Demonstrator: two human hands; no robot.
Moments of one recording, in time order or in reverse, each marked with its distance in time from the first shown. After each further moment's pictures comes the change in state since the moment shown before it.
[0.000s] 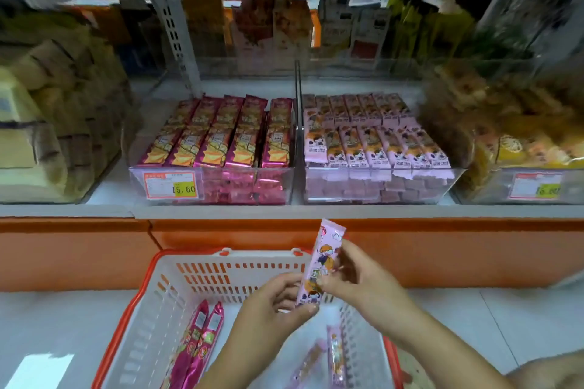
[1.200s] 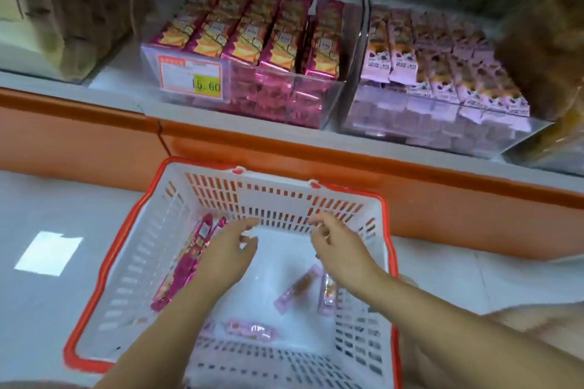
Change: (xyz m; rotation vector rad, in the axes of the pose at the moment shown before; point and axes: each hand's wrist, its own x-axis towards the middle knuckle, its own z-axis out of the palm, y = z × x) left_hand 0.015 -0.104 -0.045 0.406 0.245 -0.171; right_hand 0.039 0.071 0.053 -0.426 0.036 0.151
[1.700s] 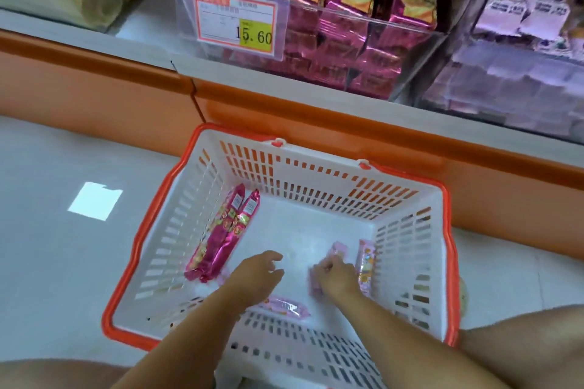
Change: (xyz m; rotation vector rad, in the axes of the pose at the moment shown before) left_hand -0.011 -0.075 0.039 0.126 -0.408 -0.334; right_hand 0.040 0.106 0.142 -0.113 -0.166 0.553
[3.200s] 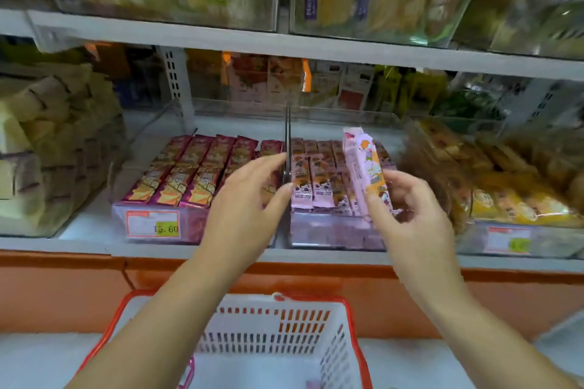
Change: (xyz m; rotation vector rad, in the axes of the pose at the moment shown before) left_hand -0.136 0.288 -0.151 0.083 0.881 0.992; right_hand -0.212 -0.085 -0.308 0.590 0.937 -0.900
